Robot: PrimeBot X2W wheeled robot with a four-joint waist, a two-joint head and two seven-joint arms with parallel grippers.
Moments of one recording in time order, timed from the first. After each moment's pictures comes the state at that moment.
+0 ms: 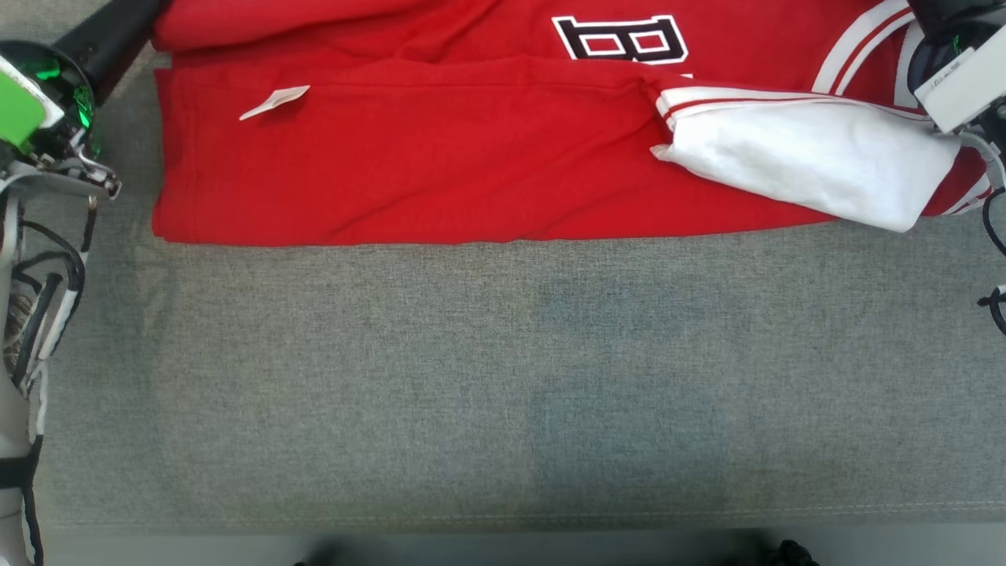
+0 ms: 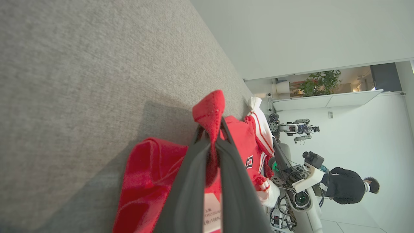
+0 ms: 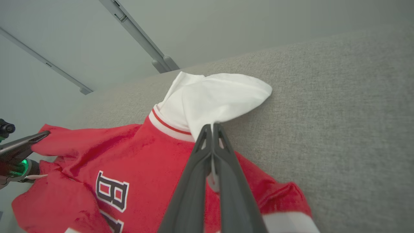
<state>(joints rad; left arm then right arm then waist) -0.85 0.35 -0.19 0.28 -1.64 -0.12 0.61 -0.82 -0.60 0.51 0.17 1.07 0.08 0.12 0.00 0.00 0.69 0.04</state>
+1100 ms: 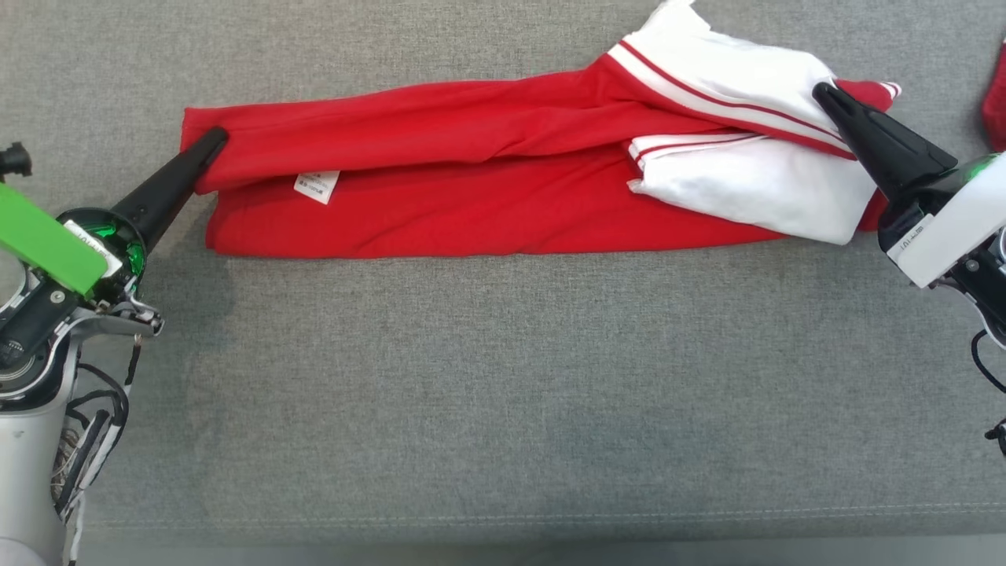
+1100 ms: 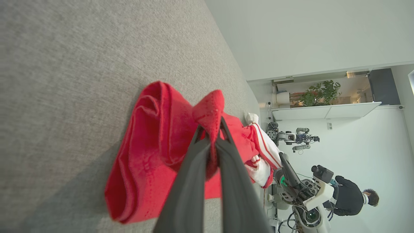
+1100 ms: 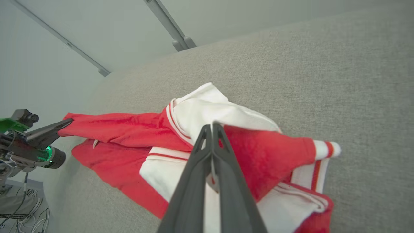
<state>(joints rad) -0.53 0.34 -0.15 0.17 -1.63 -0.12 0.53 -0.50 -0.71 0.53 -0.09 1.14 0.02 0.13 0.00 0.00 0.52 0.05</state>
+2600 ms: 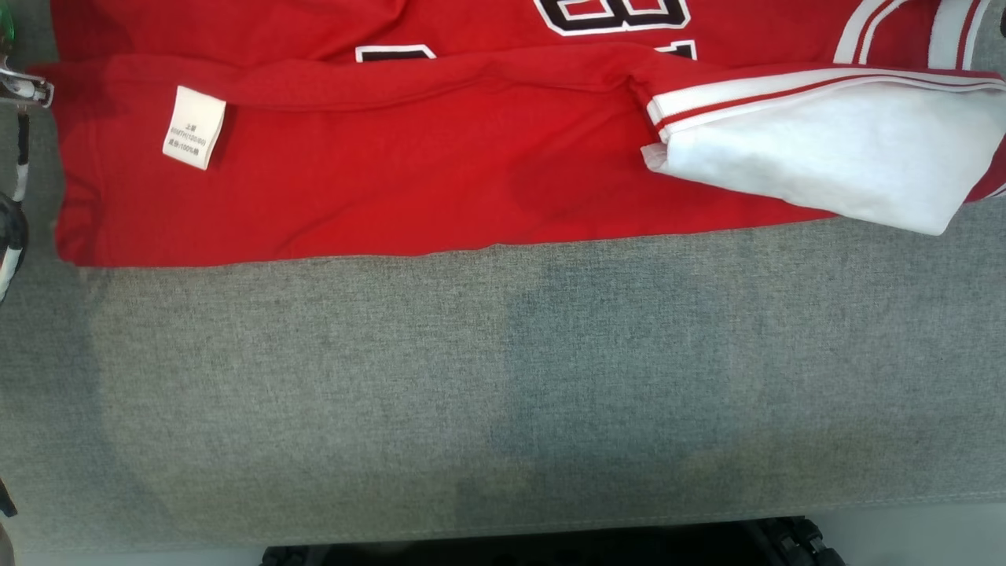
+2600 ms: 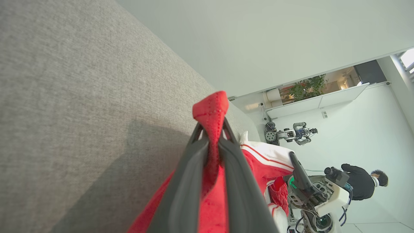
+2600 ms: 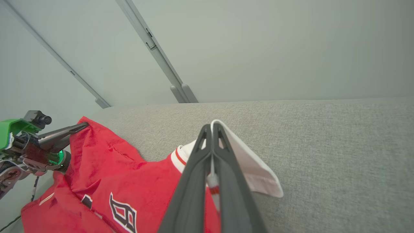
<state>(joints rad) -0.91 0.36 -0.14 0.08 -1.55 -0.08 0.48 -0.83 -0.69 0.43 -0.21 1.04 -0.01 0.09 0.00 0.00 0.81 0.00</state>
